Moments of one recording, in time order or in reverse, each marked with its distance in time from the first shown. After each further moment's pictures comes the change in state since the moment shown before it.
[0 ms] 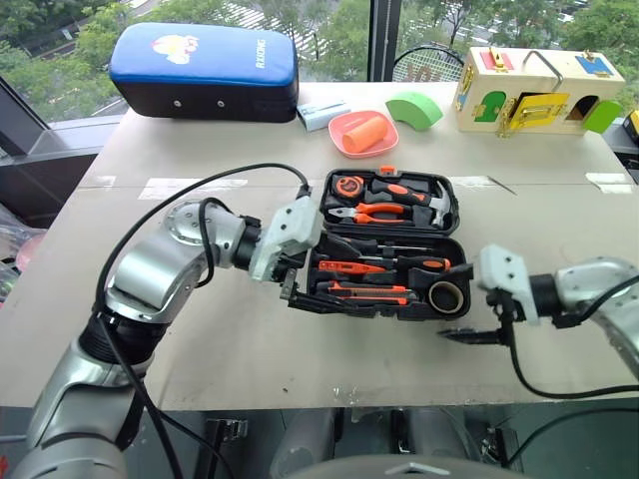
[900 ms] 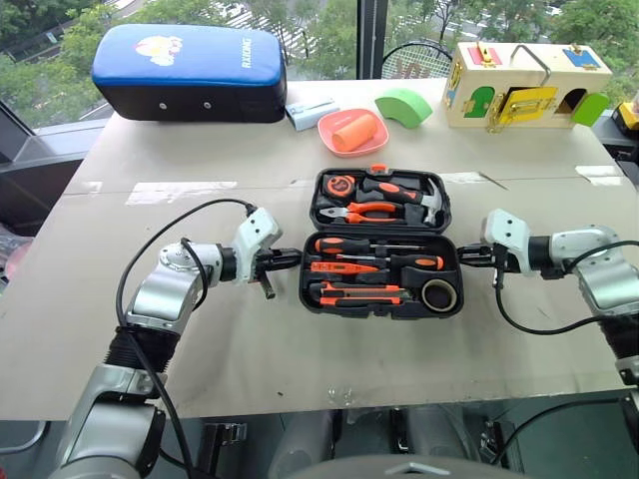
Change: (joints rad) left arm 0.119 -0.128 0.057 0.405 0.265 -0.200 0.215; right arm -0.273 0.154 0.154 0.693 -0.327 -0.489 0.094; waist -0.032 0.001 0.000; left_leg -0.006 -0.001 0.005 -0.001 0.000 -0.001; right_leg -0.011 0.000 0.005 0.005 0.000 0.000
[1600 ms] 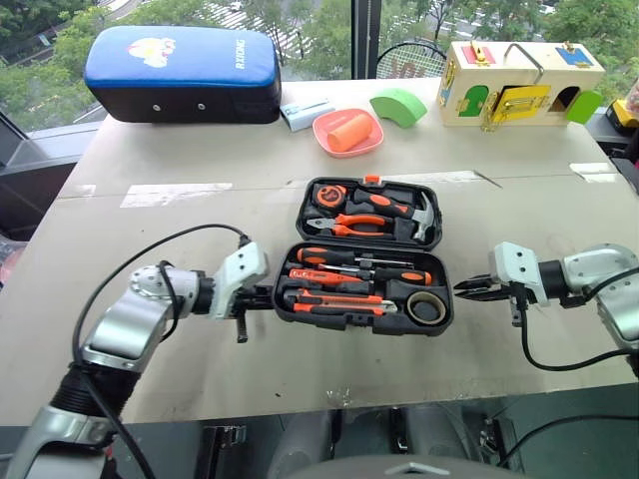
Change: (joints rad) left arm 0.199 0.188 0.037 -0.174 -0.048 -0.006 -0.159; right arm 0.181 -0.096 -0.031 -0.179 0.029 -0.056 0.079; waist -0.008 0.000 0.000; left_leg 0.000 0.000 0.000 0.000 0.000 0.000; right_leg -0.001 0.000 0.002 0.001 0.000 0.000
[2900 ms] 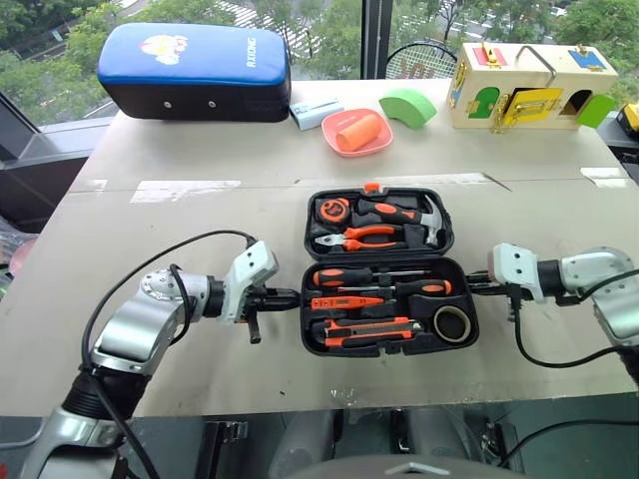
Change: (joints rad) left arm 0.008 -0.079 -0.013 -0.128 -0.049 0.204 0.058; right arm 0.001 0.021 0.007 0.050 -0.035 -0.121 -0.021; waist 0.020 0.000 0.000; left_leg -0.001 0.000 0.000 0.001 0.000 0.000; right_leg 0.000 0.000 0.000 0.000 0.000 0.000
